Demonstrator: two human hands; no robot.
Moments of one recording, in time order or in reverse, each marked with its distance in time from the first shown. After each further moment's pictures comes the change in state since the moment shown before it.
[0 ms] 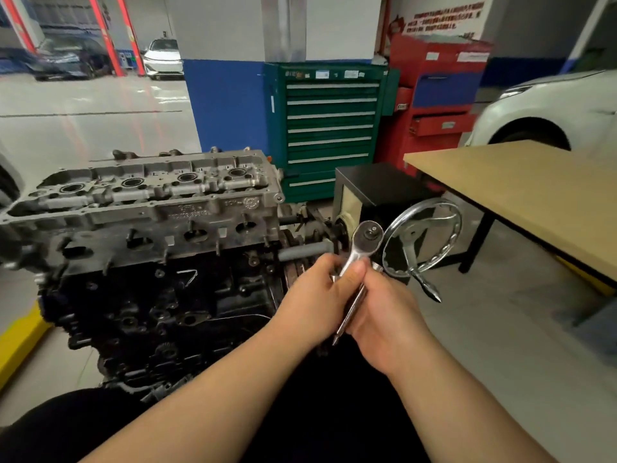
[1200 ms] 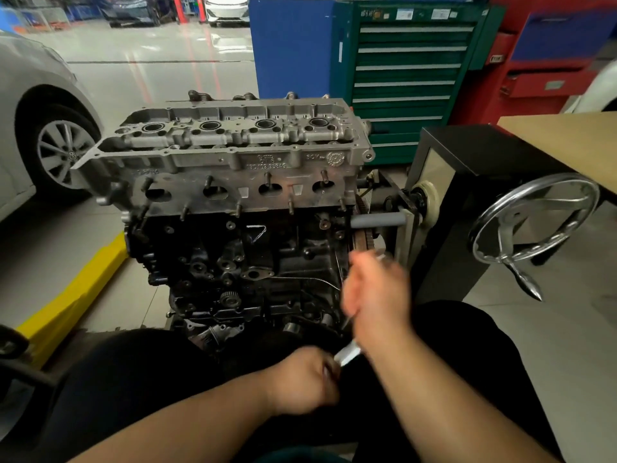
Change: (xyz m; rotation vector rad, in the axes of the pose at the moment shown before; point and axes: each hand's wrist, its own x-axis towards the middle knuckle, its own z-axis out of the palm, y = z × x) left_hand -0.075 -0.168 -0.028 0.053 -0.547 -0.384; right_hand 0.038 0.085 0.057 -0.152 0.060 -0.085
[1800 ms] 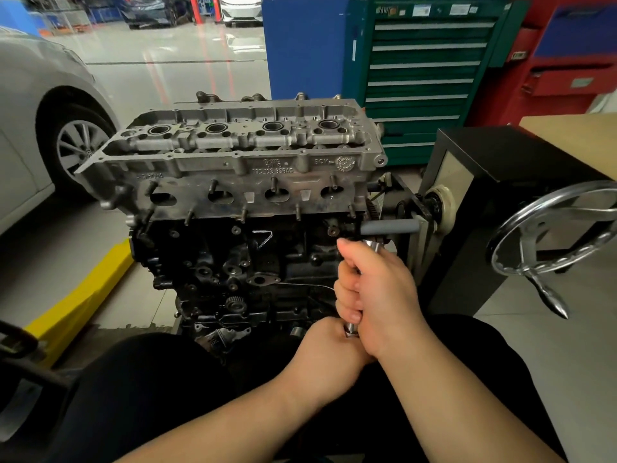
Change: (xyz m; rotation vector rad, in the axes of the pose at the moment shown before) left_hand -0.012 0.077 -0.004 -0.410 0.385 0.091; right_hand -0.008 -0.023 0.022 -0.031 -0.312 0.118
